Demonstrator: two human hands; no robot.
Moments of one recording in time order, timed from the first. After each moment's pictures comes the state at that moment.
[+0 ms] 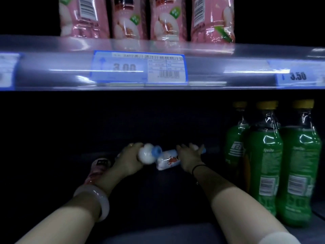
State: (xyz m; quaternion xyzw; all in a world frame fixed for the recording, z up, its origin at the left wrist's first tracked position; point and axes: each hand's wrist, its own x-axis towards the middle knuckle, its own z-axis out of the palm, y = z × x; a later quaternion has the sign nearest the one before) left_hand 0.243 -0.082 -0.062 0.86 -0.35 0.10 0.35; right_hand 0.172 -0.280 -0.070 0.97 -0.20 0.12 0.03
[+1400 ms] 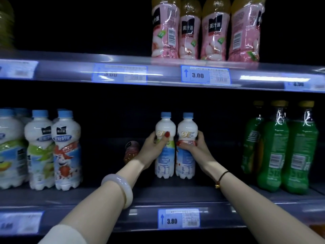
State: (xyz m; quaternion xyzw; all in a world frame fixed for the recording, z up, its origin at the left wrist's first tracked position) left_hand 0.148 0.001 -0.054 0.62 -0.32 -0.03 0.72; right_hand 0.075 -0.144 -0.055 0.70 -0.01 0.27 -0.66
